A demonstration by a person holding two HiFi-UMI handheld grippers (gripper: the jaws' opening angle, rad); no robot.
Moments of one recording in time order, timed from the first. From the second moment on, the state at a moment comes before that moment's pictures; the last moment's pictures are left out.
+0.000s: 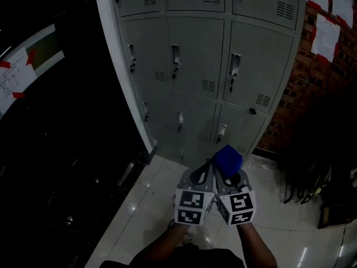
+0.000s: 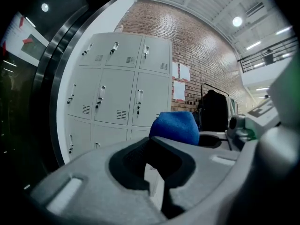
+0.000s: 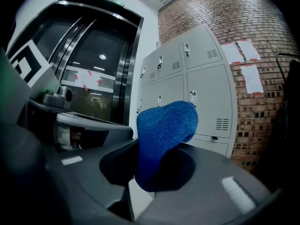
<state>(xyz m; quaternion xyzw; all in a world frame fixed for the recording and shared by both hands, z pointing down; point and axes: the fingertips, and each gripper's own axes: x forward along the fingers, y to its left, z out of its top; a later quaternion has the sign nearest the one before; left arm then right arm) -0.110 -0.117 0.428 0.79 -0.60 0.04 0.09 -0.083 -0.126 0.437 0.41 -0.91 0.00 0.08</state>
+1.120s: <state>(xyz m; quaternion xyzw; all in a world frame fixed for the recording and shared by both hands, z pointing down) -0.135 -0.381 0.407 0.78 -0.62 0.05 0.07 -0.111 -0.432 0.396 0.41 -0.90 -0.08 0.07</state>
